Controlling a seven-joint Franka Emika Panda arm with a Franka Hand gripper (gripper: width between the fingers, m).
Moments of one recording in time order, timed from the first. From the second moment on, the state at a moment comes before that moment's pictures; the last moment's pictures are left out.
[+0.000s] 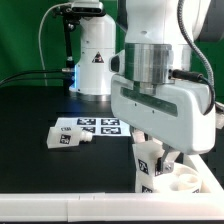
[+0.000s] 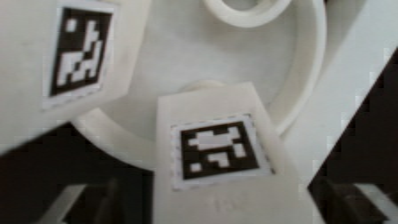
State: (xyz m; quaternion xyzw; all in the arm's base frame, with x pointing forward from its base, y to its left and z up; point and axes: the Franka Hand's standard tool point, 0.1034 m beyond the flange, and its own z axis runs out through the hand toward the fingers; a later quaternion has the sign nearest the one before) arm 0.637 0.055 0.063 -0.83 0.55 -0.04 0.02
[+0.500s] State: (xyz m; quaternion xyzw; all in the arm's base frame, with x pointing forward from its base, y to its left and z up) arm 0.639 0.032 0.130 -0.85 0.53 -0.02 0.05
